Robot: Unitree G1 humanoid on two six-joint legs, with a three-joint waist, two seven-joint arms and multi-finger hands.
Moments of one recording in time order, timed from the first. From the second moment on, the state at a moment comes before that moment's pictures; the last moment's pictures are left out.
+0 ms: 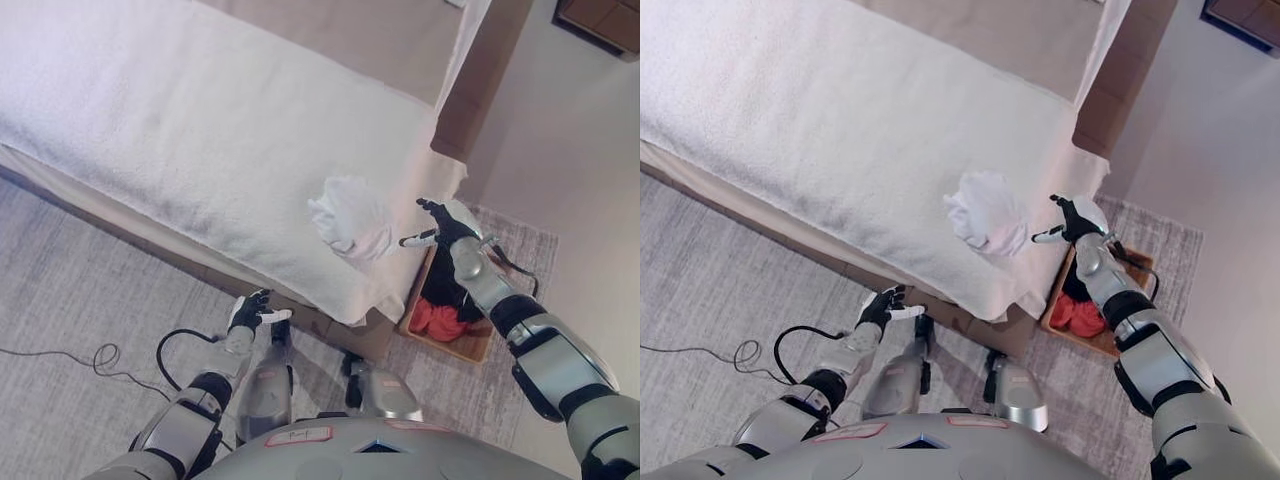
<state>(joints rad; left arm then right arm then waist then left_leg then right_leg) -0.20 0.20 -0.41 1.05 -0.21 -0.03 0.19 -0.59 -0.47 0.60 0.99 -0.07 0.01 -0.19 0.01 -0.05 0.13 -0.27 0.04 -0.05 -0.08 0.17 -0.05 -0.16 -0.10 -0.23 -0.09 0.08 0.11</state>
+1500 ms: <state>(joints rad) -0.40 0.21 -0.45 1.07 -0.28 -0.07 0.22 -0.81 -0.45 0.54 1.05 0.20 -0.02 -0.17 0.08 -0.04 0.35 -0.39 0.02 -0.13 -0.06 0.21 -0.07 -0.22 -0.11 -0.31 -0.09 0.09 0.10</state>
